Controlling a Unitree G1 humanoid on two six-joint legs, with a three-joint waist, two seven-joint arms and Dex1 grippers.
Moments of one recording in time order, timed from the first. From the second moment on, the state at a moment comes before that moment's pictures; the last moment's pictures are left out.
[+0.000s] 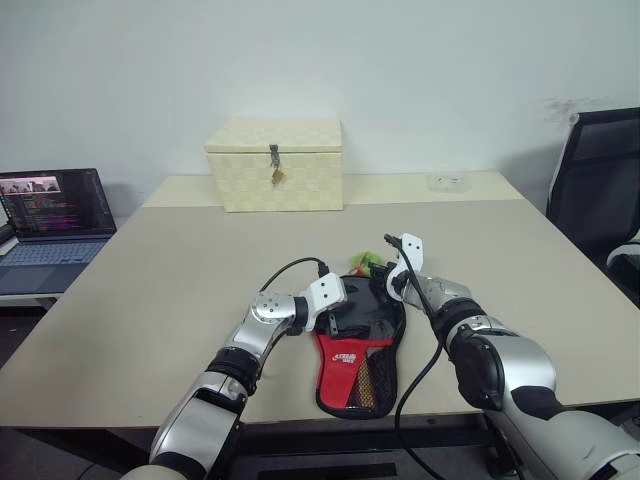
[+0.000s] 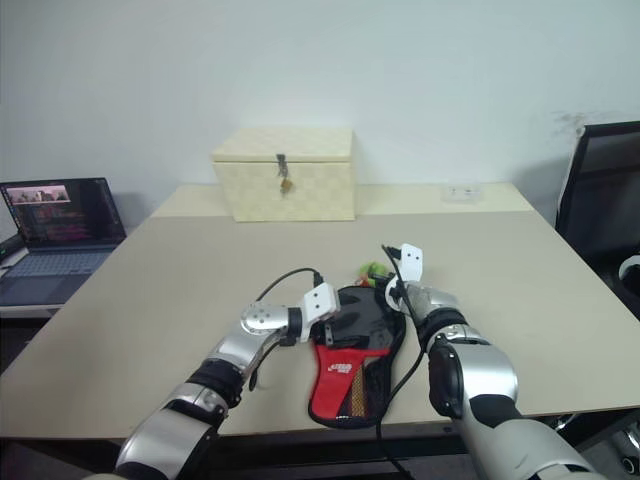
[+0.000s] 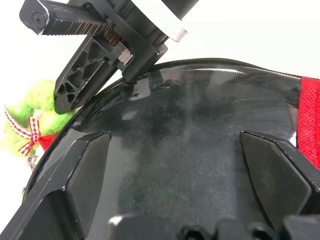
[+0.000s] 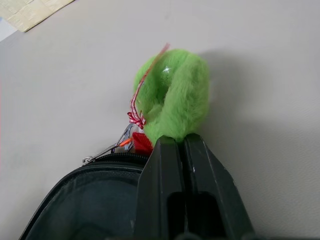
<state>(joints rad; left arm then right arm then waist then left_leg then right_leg) -0.84 0.28 -0.23 0.86 0.06 -0.31 -0.99 -1.23 -0.08 -0.37 1.31 0.22 0.35 0.22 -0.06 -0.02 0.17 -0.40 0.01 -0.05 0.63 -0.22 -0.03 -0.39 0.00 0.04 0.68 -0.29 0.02</state>
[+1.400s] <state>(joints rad) -0.92 0.16 -0.23 1.07 0.09 -0.36 -0.87 -0.68 -0.39 -0.25 0.33 0.28 0.88 0.28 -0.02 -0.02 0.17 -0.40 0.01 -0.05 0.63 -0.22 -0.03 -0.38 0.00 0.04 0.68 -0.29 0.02</state>
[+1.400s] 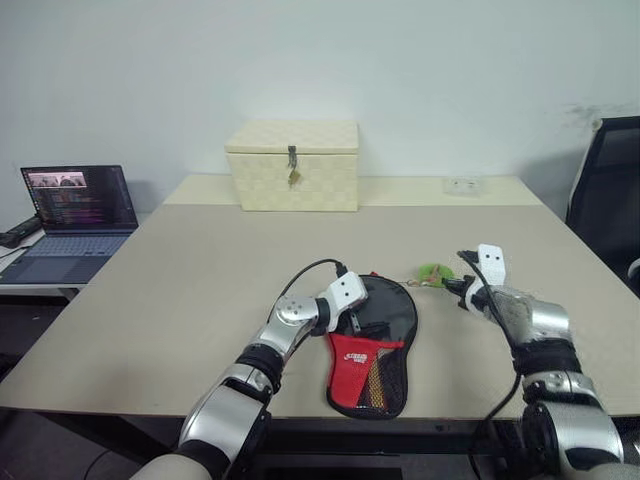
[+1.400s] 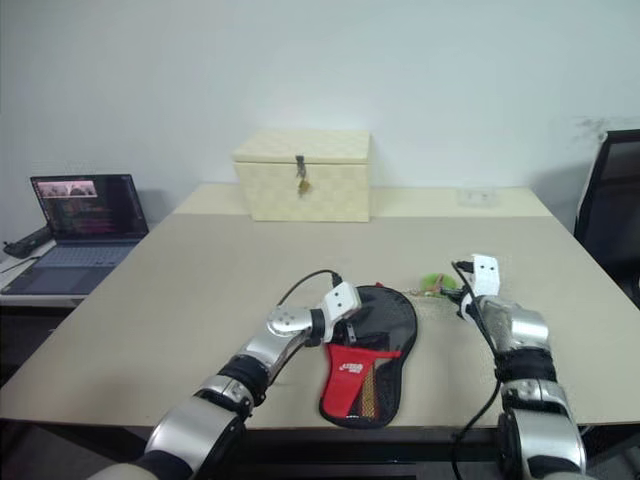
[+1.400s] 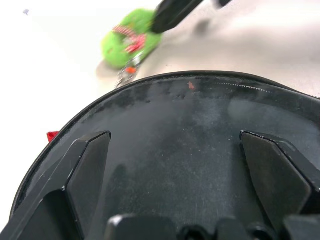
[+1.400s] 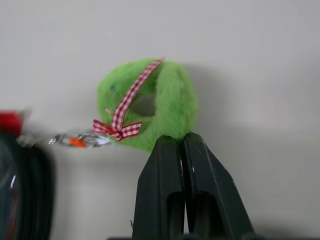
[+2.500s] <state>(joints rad) -0.95 0.23 -0.20 1.13 0.09 -0.42 -0.98 -0.18 -0.51 -0.28 -0.63 0.56 1.47 0.40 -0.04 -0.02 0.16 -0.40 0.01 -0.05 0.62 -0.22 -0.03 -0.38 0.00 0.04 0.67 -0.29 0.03</state>
